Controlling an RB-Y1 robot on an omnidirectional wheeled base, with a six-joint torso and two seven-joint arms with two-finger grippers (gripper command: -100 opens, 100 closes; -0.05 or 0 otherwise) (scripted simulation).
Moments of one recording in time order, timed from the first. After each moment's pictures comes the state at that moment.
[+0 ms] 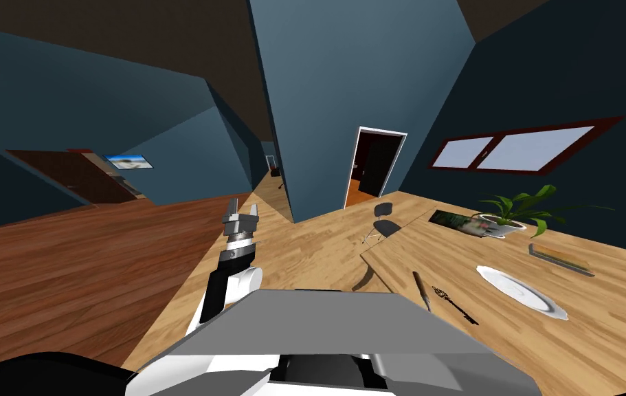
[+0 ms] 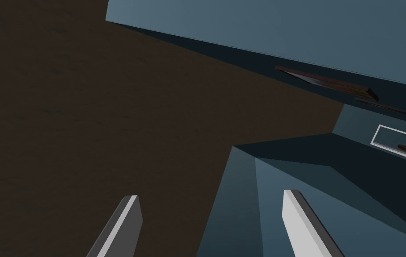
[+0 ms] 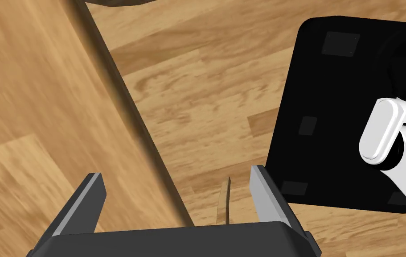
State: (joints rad) left arm 0.49 -0.03 0.04 -2.39 0.10 -0.36 0.11; right arm 0.67 -1.09 0.71 -0.72 0.45 -0.43 0.27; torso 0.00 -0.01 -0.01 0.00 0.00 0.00
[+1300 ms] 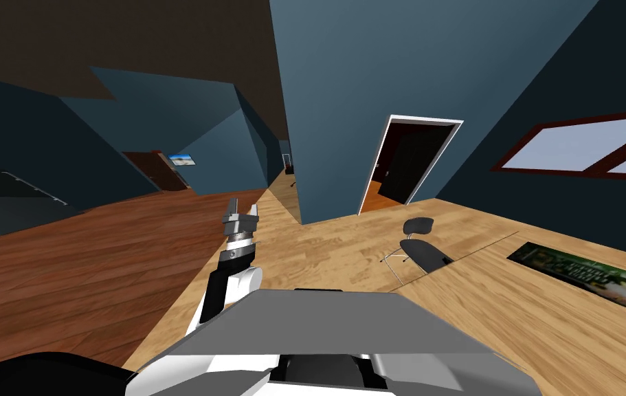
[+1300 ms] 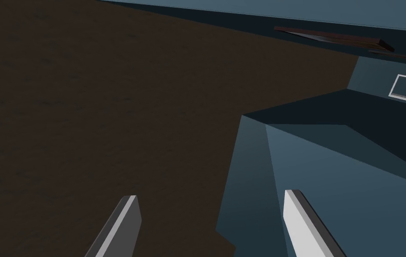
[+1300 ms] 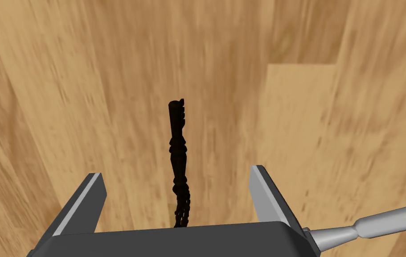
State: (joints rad) left arm 0.49 -0.03 0.04 -2.39 0.10 -0.36 0.11; right arm 0.51 -1.11 0.69 -0.57 0.46 -0.46 0.39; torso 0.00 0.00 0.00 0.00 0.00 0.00
